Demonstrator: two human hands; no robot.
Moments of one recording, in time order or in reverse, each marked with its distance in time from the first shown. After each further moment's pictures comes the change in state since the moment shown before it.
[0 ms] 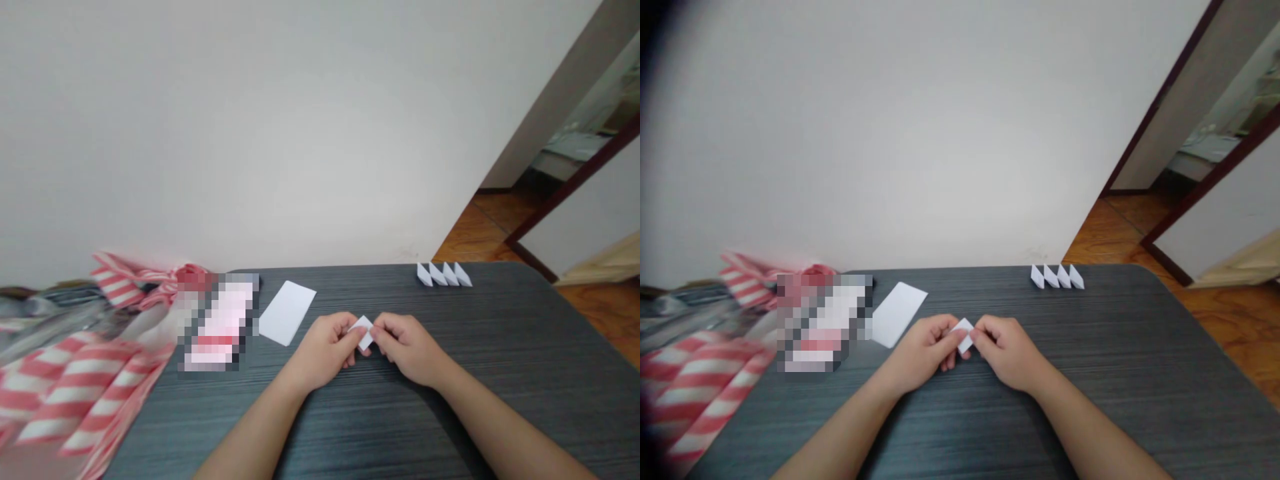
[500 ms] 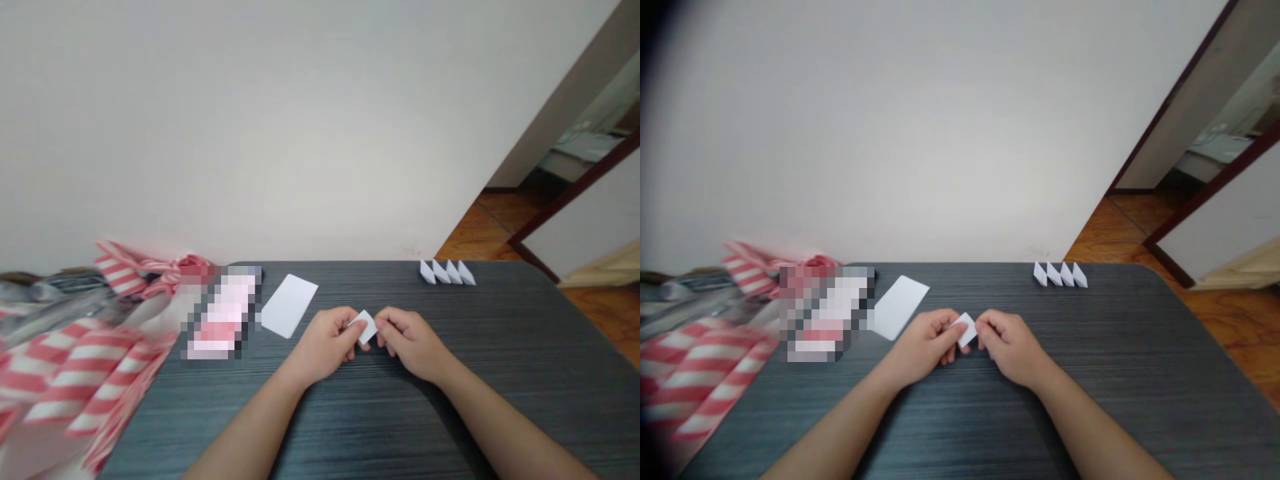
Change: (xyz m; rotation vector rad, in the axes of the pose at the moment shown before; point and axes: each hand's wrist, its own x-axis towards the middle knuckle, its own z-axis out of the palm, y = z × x) left_hand 0.000 0.003 0.001 -0.005 0.034 -0.022; right_hand -0.002 0.005 -0.002 0.039 -0.008 0.058
